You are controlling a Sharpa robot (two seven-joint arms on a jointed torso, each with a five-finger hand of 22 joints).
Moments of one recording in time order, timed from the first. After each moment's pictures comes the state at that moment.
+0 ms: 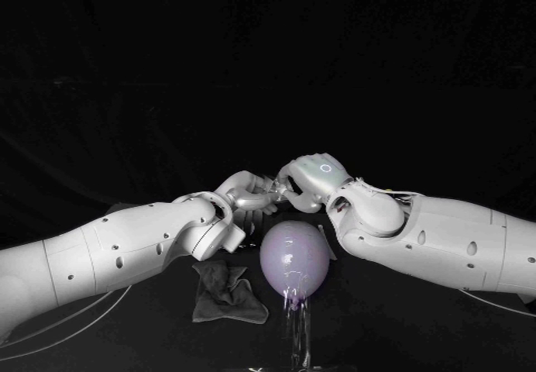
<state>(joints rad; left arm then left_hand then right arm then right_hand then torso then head) 1.32 -0.63 -0.07 1.39 -0.56 -0.38 0.04 1.30 -0.09 0.91 0.03 0.05 0.93 0.19 0.43 0.39 0.84 0.19 0.06 0.06 0.92 0.14 0.30 0.40 0.17 0.58 0.27 0.80 0.33 1.43 -0.59 -0.18 1.47 -1.85 -0.50 -0.39 1.27 -0.17 0.58 -0.06 0.05 0.95 0.13 0.16 0.43 1.46 0.04 1.51 1.31 1.47 -0.02 1.57 1.31 0.04 1.47 0.08 1.44 1.31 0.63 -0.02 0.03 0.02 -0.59</state>
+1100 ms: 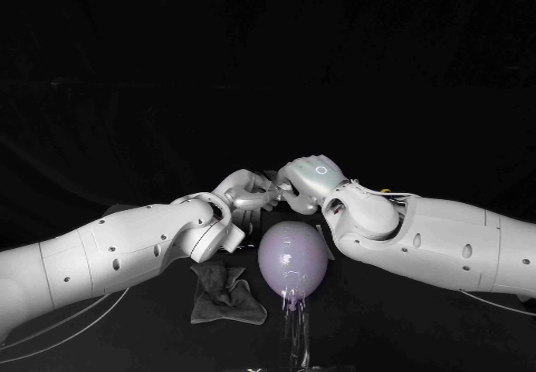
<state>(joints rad) 1.32 -0.63 -0.07 1.39 -0.54 -0.38 0.09 1.30 -0.10 0.92 0.03 0.05 0.93 0.22 0.44 0.39 0.58 0.21 0.04 0.05 0.80 0.18 0.32 0.38 0.16 0.53 0.29 0.77 0.30 1.42 -0.58 -0.19 1.48 -1.88 -0.48 -0.44 1.28 -0.17 0.58 -0.06 0.05 0.95 0.13 0.15 0.43 1.46 0.04 1.50 1.31 1.47 -0.02 1.57 1.31 0.04 1.46 0.08 1.44 1.31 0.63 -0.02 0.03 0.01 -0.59</state>
